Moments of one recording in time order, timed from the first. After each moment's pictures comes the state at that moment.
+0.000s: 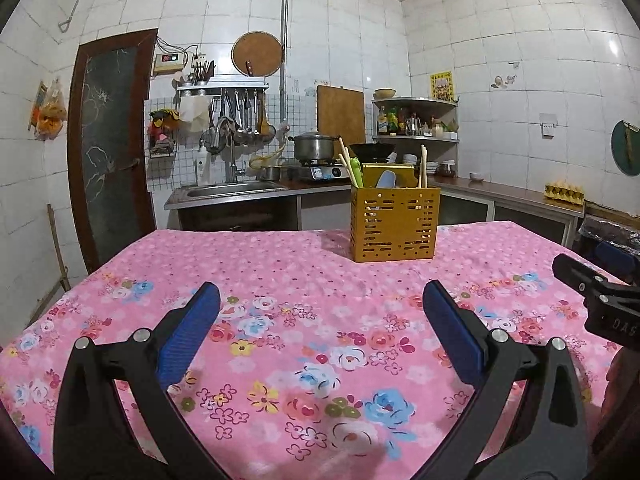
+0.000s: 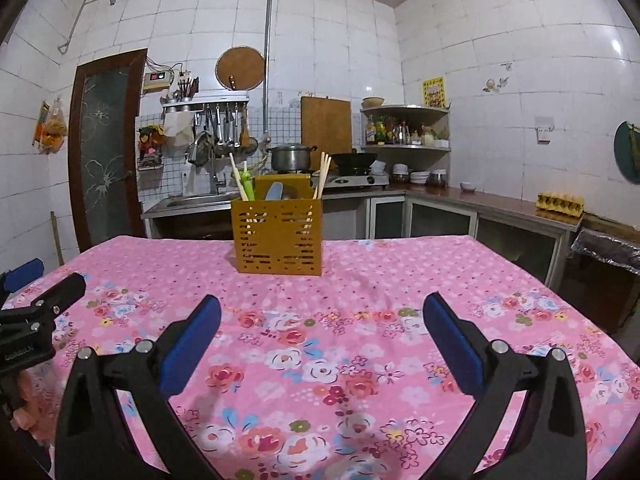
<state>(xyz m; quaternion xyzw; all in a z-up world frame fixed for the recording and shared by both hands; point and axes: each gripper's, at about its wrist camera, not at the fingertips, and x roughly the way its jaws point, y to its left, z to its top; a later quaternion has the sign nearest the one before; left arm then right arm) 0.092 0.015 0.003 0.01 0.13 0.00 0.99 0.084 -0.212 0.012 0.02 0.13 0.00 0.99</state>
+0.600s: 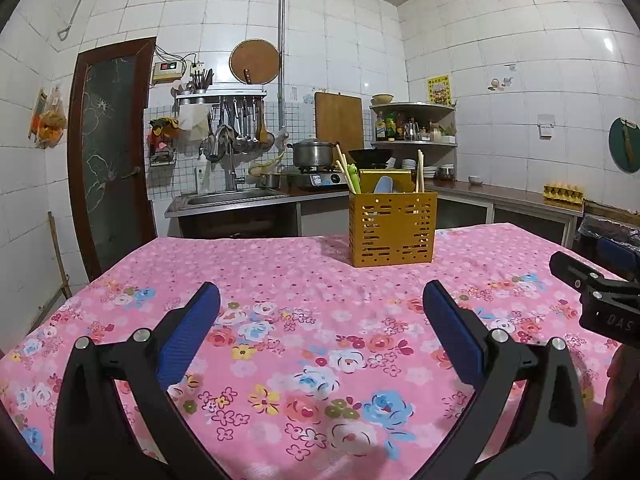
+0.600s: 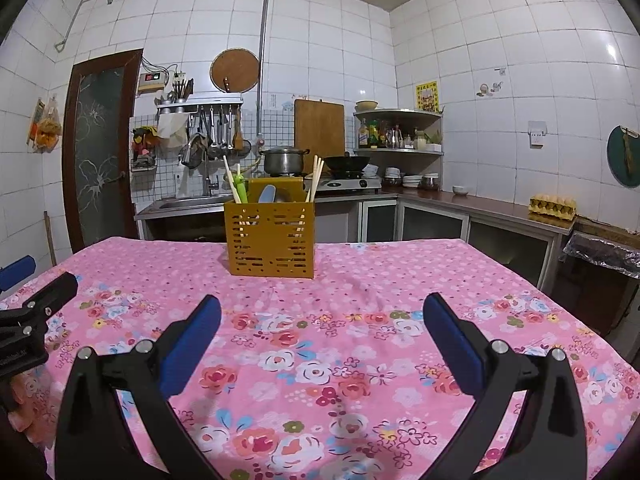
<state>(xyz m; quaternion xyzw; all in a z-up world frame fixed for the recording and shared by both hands) 0.087 0.013 0.004 0.02 0.12 -0.01 0.99 0.083 -0.213 0.013 0.02 0.12 -0.01 0.99</state>
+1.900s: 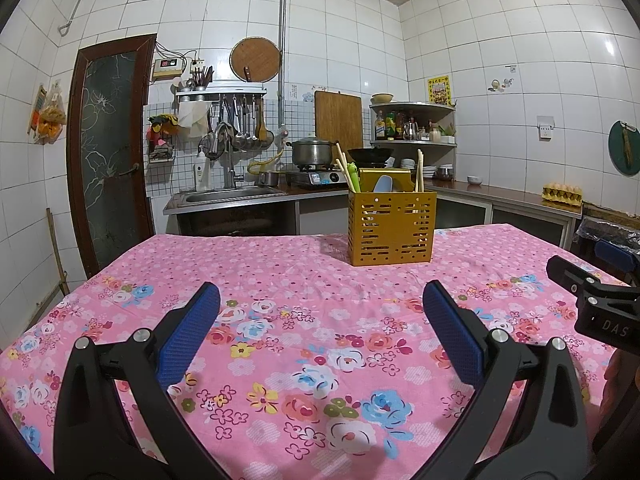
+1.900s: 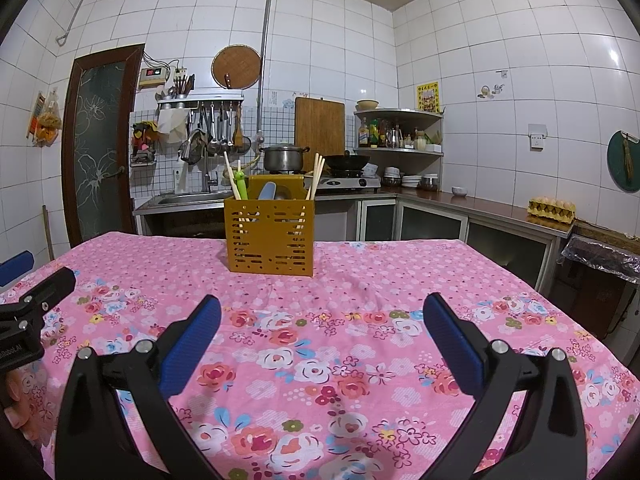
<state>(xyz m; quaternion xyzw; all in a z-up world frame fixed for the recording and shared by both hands) 0.086 0.013 0.003 0.02 0.12 -0.01 0.99 0.084 -0.216 0.013 0.01 0.13 -0.01 0.99</state>
